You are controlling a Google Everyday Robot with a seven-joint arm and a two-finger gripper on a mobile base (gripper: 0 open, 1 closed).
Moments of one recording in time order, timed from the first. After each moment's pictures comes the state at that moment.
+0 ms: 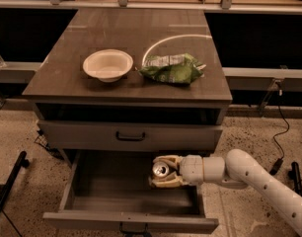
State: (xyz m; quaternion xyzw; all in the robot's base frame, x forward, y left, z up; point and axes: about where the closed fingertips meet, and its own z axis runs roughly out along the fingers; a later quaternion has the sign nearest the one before) arm 0.489 -0.041 0.570 -0.55 0.55 0.38 0.50
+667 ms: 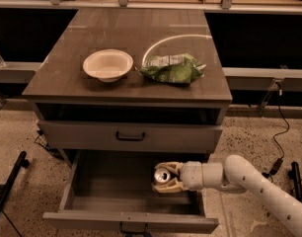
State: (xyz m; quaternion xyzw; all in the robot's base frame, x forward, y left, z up) arm 0.490 -0.049 0.527 -0.55 0.56 0.37 0.49
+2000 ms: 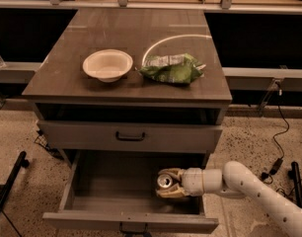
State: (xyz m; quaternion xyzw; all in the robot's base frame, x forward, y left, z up) arm 0.491 -0.062 0.474 -0.55 0.59 0.37 0.47
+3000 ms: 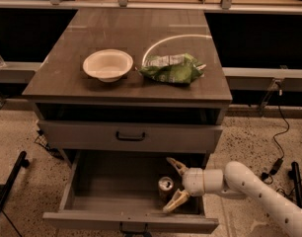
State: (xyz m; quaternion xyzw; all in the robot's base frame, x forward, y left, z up) arm 0.488 -0.062 0.481 -0.54 0.59 0.37 0.47
